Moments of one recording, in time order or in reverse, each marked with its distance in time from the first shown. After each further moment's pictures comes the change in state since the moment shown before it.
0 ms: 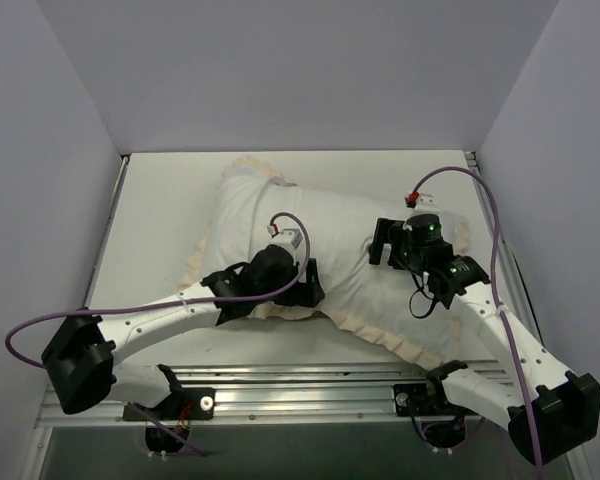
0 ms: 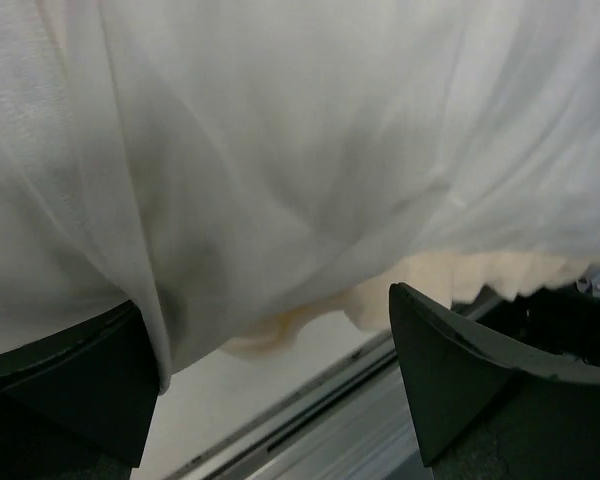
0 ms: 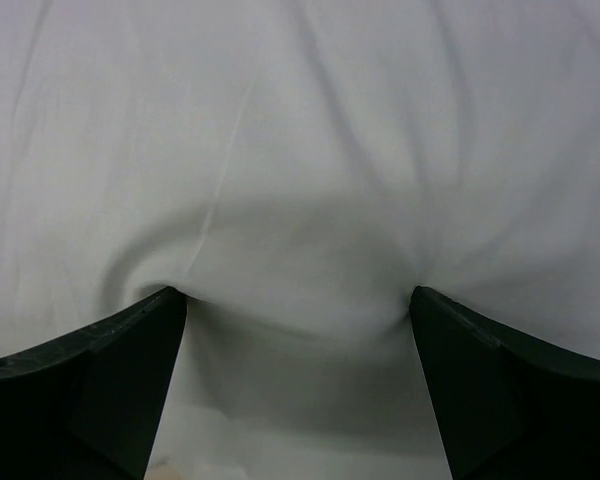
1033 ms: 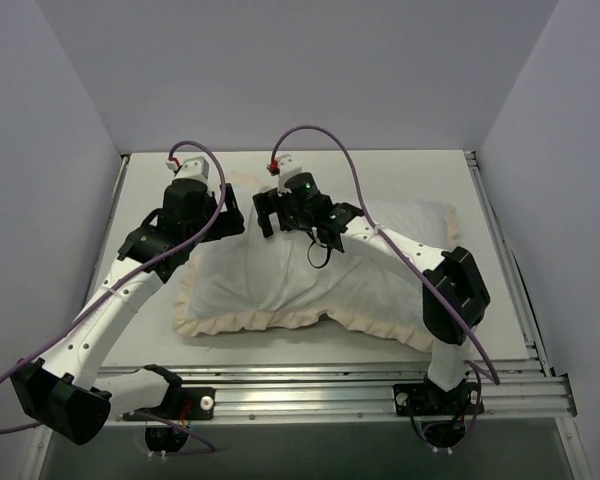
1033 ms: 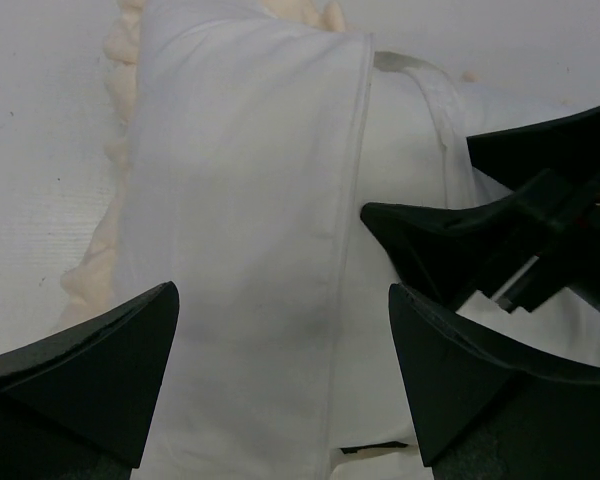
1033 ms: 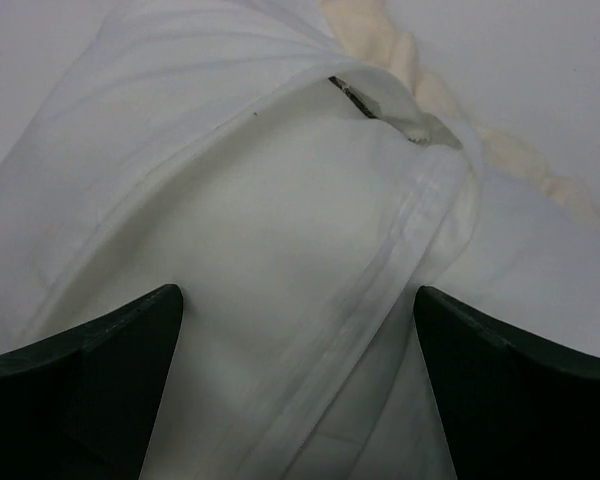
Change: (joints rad) left arm 0.454 -0.167 0.328 -0.386 -0.149 0.227; right arm 0.374 0.779 0.662 0.271 -0.057 -0.206
